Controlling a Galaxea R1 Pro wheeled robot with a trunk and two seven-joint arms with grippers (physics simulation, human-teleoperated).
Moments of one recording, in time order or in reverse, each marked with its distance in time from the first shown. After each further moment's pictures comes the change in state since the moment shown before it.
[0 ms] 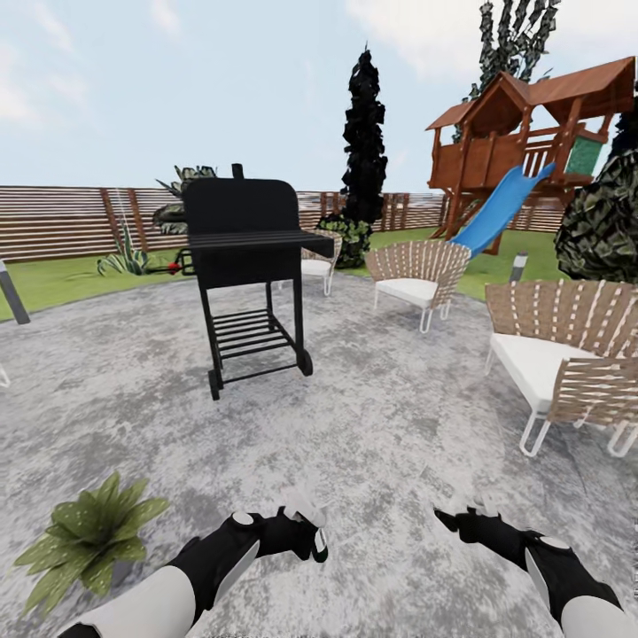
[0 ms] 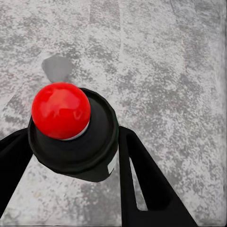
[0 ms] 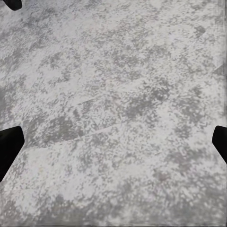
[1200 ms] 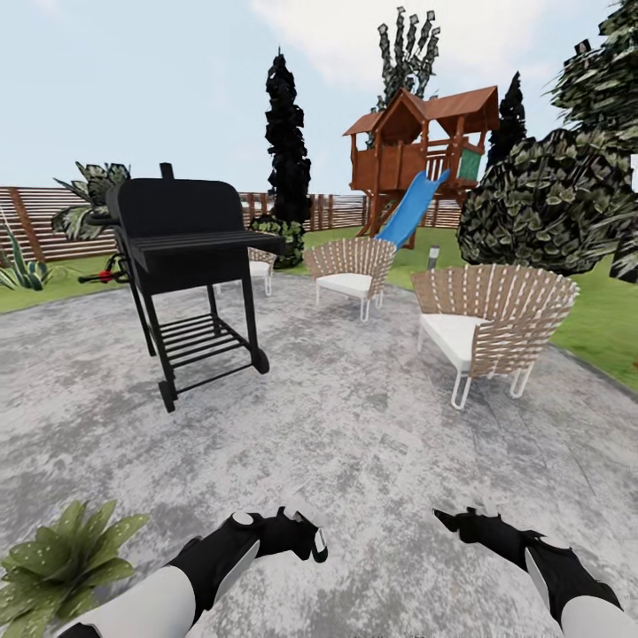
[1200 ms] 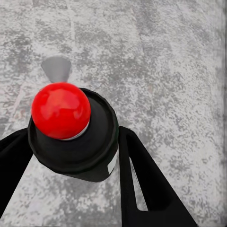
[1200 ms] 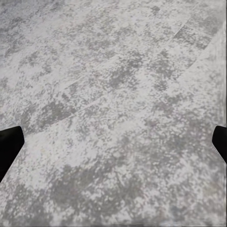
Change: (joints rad) left arm 0.000 0.000 0.001 0.000 0.000 0.000 0.000; right arm 0.000 0.000 0.000 0.000 0.000 0.000 0.002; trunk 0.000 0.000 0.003
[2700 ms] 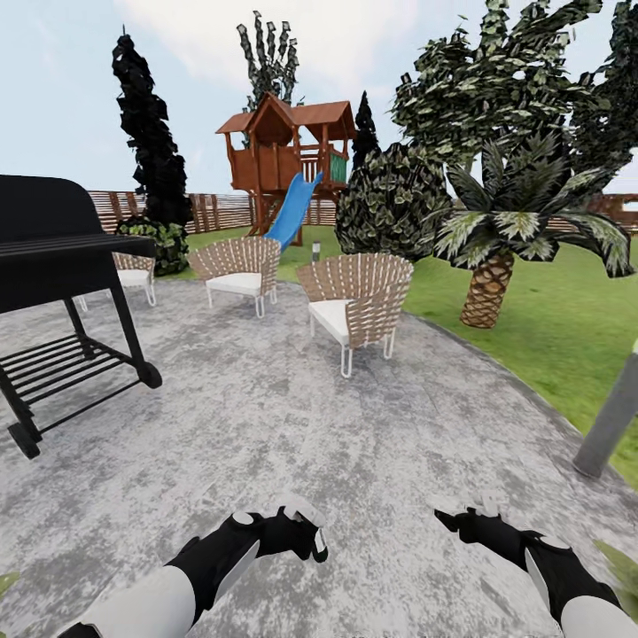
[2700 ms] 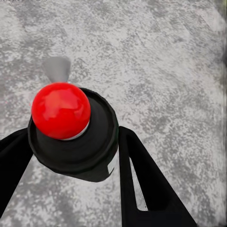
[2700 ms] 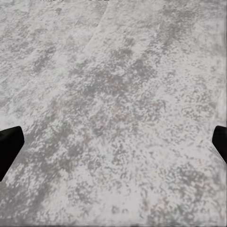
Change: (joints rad) left arm 0.000 0.000 0.002 -0.002 0.000 0.003 -0.001; right arm 0.000 0.000 0.000 0.000 0.002 0.000 0.000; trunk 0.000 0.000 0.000
